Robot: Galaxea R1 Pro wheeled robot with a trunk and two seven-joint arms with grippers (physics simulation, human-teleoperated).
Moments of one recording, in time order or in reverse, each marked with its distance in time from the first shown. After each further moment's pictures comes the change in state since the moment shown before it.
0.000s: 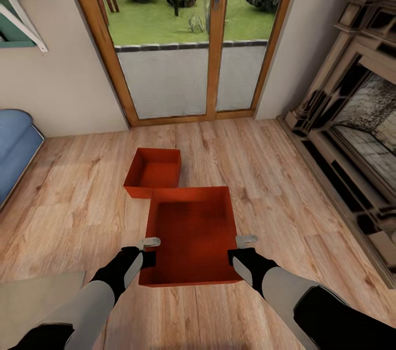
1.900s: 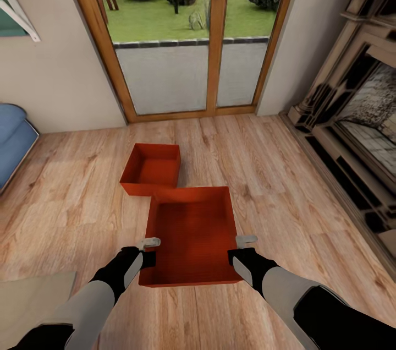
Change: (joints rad) left arm 0.000 0.000 0.001 0.001 0.000 0.000 -0.001; right arm 0.000 0.000 -0.010 0.001 0.013 0.002 0.003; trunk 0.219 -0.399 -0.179
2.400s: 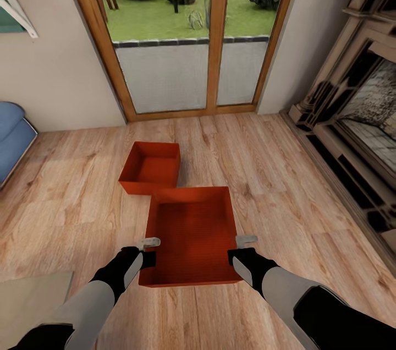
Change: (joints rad) left arm 0.000 0.000 0.000 0.000 -0.001 0.000 -0.001; right arm 0.000 0.000 -0.002 0.000 0.002 0.000 0.000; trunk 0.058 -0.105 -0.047
